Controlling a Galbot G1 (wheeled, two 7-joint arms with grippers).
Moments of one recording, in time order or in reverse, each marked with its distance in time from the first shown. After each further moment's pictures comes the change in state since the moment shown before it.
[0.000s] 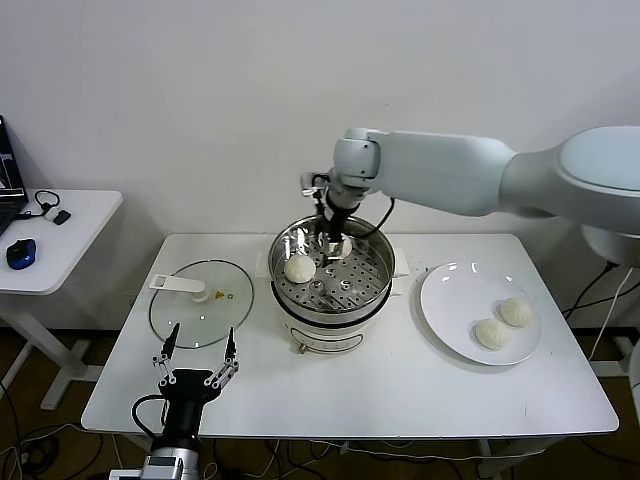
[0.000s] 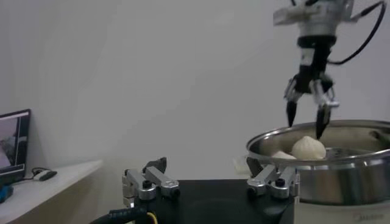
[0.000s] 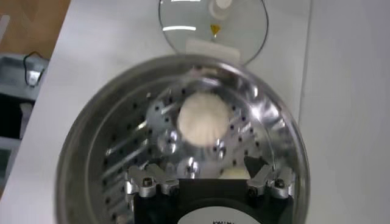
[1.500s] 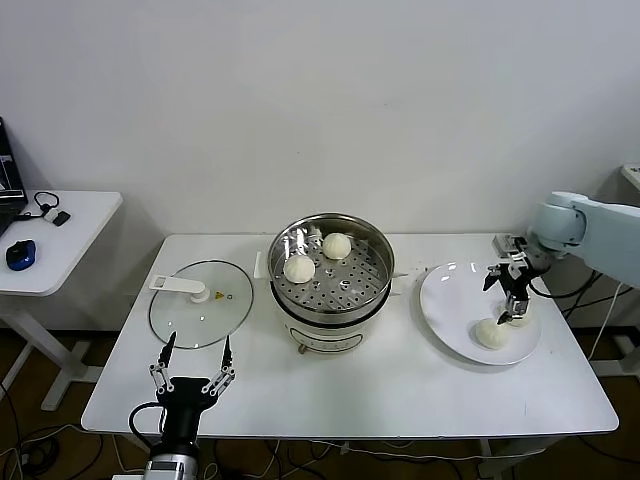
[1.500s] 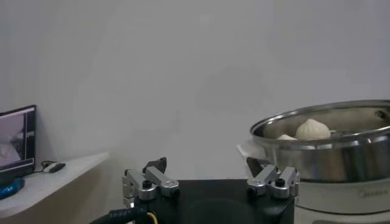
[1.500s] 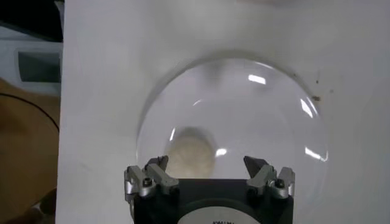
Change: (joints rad) left arm 0.014 -0.015 -0.018 0.024 0.035 -0.002 -0.007; right arm -0.181 -0.642 0.001 0.081 -0.429 0.241 -0.095
